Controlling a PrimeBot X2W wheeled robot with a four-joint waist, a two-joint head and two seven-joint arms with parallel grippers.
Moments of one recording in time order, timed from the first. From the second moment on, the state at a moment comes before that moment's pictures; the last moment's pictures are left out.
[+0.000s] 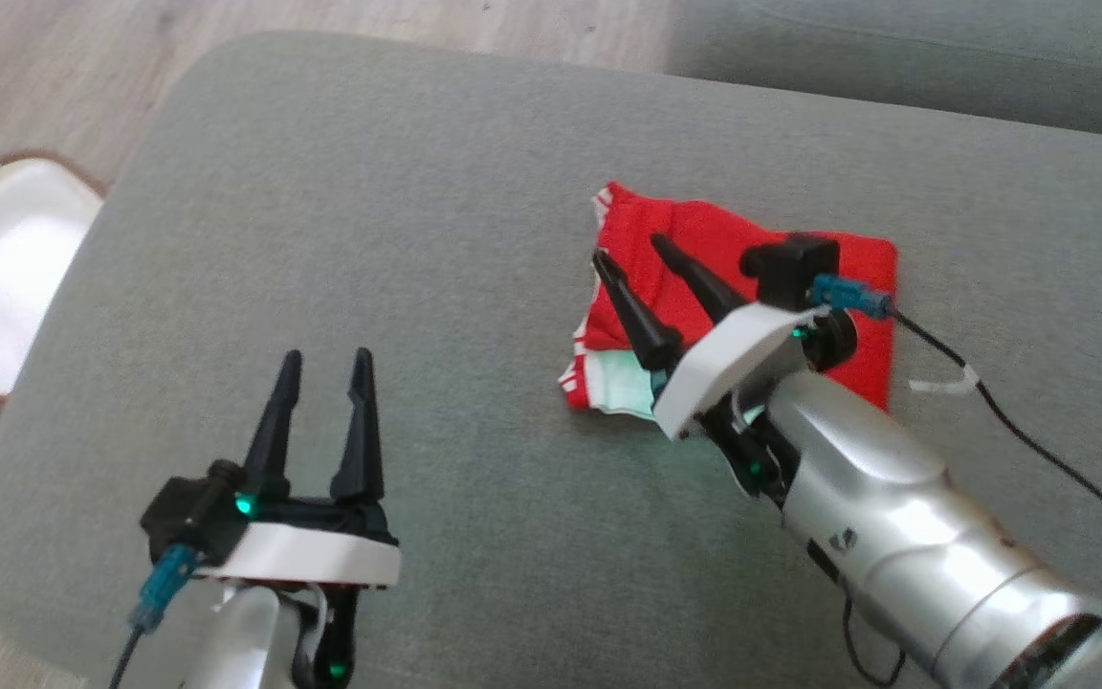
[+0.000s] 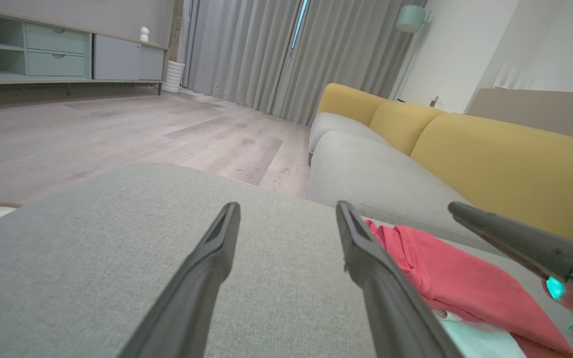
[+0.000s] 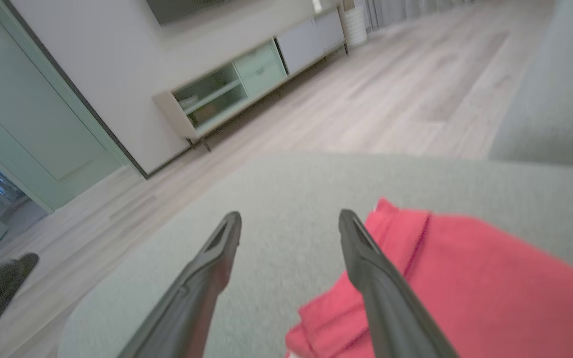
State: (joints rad) left arm -0.16 0.05 -0.20 0.28 -0.38 -0.12 -0.26; right arm -0.75 -0.07 0.88 0.87 0.86 0.13 -0.23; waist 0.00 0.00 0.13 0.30
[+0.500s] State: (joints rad) left arm -0.16 0.05 -0.15 0.24 -0.37 -0.12 -0.26; right arm -0.76 -0.12 0.43 0.80 0.42 0.13 -0.25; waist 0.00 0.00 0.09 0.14
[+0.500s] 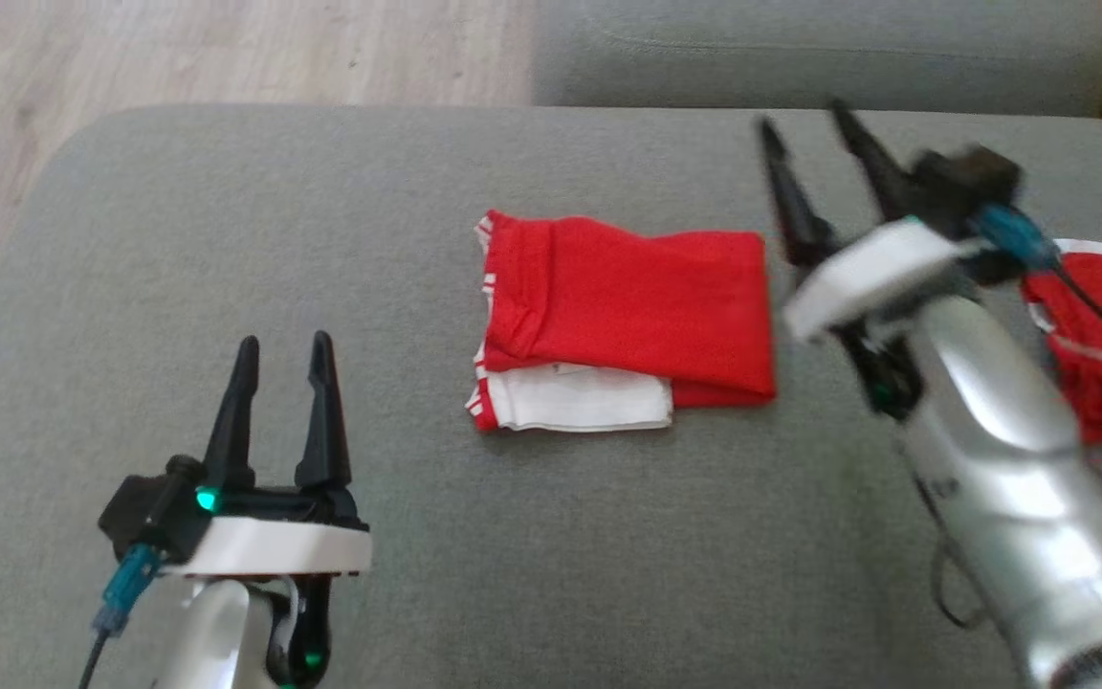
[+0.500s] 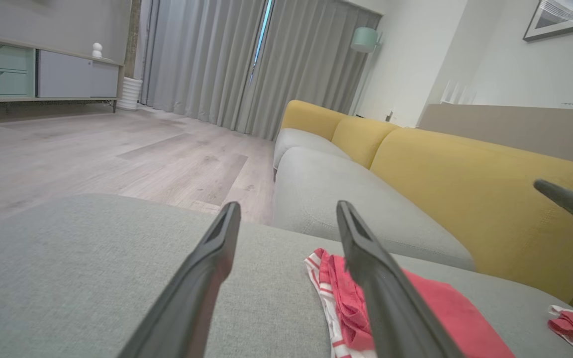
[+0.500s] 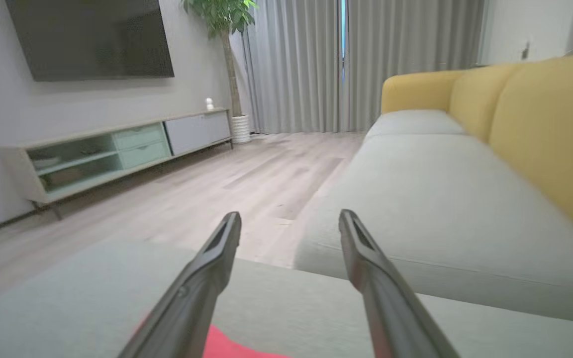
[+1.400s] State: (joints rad) left arm -0.12 0.05 -0.12 0.23 -0.36 -0.12 -0.26; right arm -0.19 -0.05 -0.07 0.39 0.02 0.13 -0.25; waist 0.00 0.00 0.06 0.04
